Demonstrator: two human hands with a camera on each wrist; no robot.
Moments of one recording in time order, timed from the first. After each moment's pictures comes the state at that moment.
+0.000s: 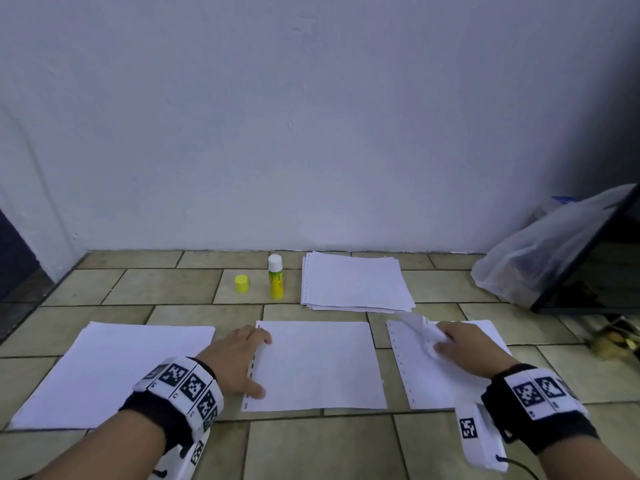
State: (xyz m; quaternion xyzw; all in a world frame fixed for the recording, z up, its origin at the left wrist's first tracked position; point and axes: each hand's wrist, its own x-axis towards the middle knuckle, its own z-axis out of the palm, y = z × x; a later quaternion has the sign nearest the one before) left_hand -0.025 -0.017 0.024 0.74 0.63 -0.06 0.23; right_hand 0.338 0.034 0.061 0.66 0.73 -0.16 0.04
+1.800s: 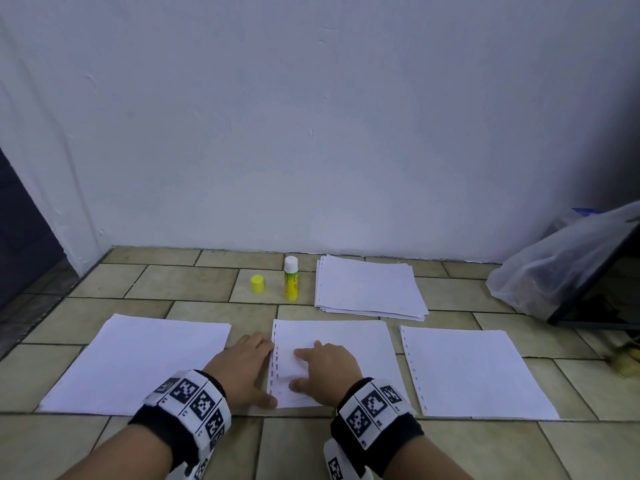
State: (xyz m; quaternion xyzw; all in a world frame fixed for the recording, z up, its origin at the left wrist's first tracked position) left_hand -0.020 -0.041 0.026 0.73 0.66 -0.05 0.19; right_hand 0.143 -0.010 0.032 0.52 0.83 -0.20 0.10
